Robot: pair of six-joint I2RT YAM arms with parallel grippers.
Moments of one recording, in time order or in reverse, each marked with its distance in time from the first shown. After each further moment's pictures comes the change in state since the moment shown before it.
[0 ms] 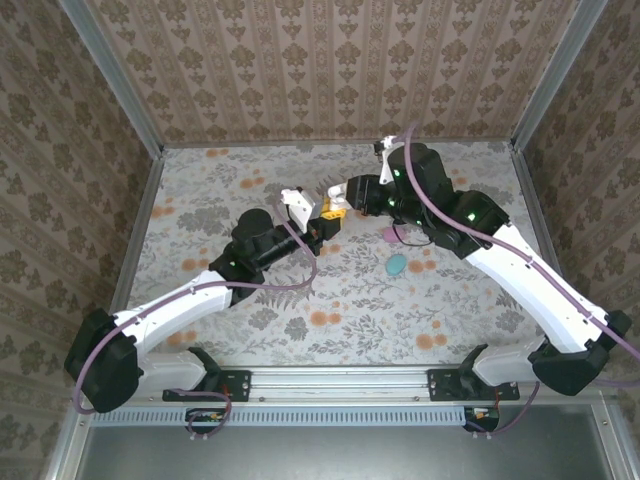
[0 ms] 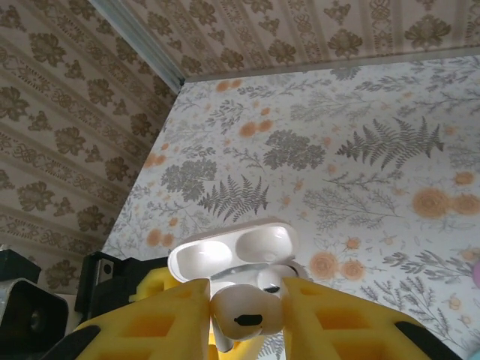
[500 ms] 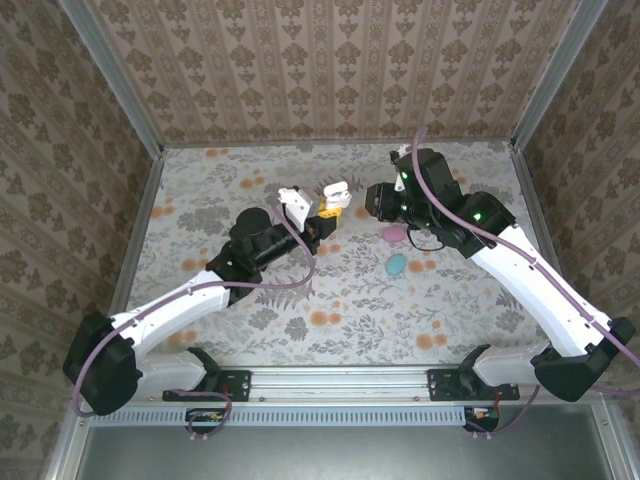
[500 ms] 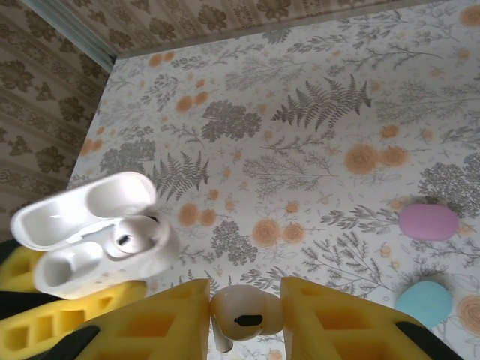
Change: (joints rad) left arm 0.017 -0.012 0.000 -0.047 -0.023 0.000; right arm -0.082 -0.040 -0.070 -0.103 0.013 0.021
